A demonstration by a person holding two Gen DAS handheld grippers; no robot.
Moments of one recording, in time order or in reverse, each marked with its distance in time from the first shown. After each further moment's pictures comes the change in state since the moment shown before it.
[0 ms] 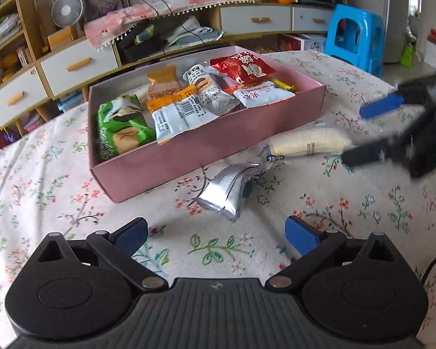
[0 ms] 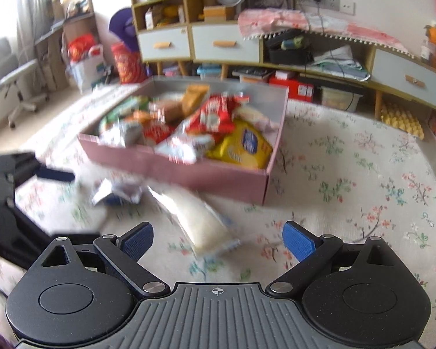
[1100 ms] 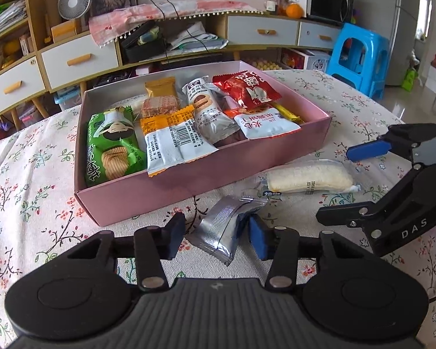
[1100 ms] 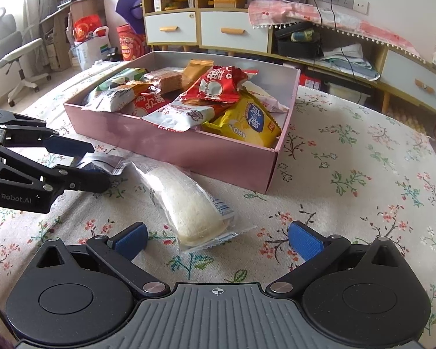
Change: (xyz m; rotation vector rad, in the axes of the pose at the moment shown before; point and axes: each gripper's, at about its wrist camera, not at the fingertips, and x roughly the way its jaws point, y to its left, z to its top) left arm 0.005 0.001 0.017 -0.069 -0.025 -0.030; right arm 0.028 -0.001 -0.002 -0.049 0.011 -0.012
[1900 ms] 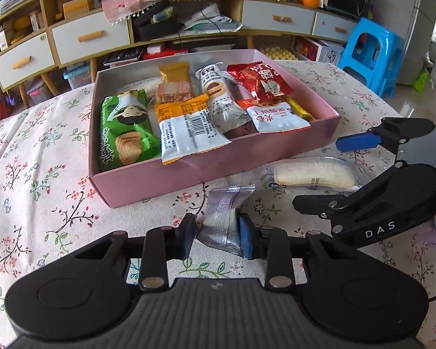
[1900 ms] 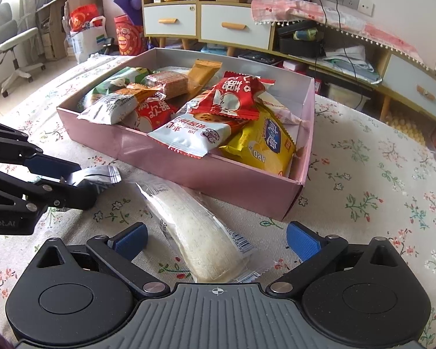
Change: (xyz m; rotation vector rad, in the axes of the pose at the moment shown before) left arm -0.005 0.007 0.007 -0.079 0.093 0.016; right arm 0.013 0.019 0.022 -0.034 0.038 -0.043
